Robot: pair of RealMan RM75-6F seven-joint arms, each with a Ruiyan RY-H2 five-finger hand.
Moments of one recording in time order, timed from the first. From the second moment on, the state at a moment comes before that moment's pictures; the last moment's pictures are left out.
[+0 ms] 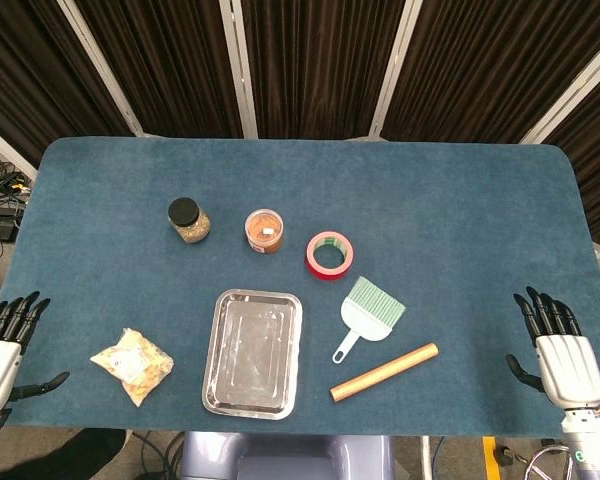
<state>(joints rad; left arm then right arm) -0.05 -1.07 0.05 -1.67 1.59 1.50 0.09 0.08 -1.13 0.04 -1.64 -1.52 1.46 -0.16</state>
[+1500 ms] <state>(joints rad) -0.24 -1.27 -0.01 -1.83 1.44 1.23 0.48 0.08 -1.13 0.04 -1.64 -1.52 1.46 -0.15</state>
